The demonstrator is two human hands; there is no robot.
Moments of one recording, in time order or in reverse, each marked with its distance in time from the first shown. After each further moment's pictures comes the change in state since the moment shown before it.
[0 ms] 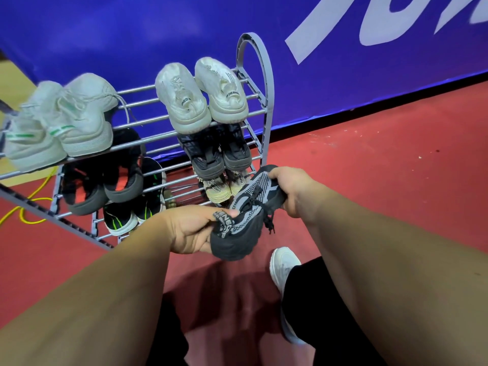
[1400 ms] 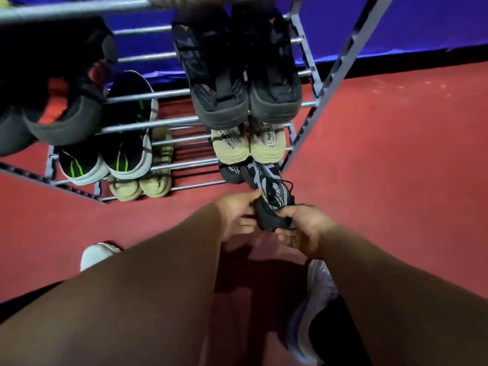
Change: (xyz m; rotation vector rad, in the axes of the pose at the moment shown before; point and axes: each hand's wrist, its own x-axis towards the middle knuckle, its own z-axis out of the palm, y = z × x) left_hand 0.221 -0.053 -0.044 -0.278 0.392 -0.106; right_hand 0.158 0.149 0.011 -0.218 -0.171 0.431
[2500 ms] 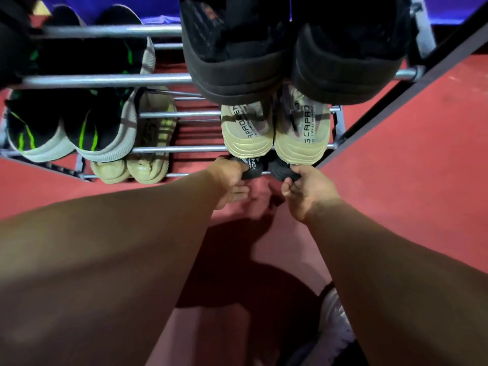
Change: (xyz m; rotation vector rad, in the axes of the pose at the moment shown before) left_hand 0.130 0.035 -0.053 -0.150 0.264 0.052; right_hand 0.141 -0.066 0.041 0.534 0.102 -0.103
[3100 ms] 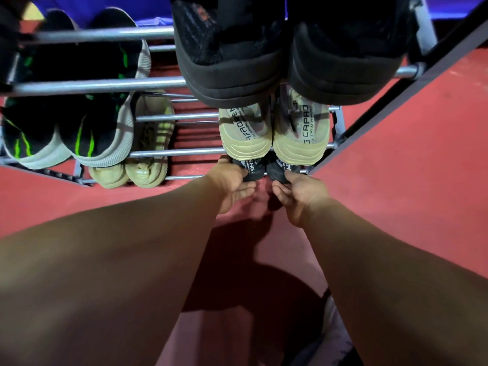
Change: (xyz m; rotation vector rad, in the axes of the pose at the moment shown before) left_hand 0.009 -0.003 0.008 -0.218 -0.002 0.063; right_hand -0.001 0.011 0.003 -0.074 -0.007 -0.015
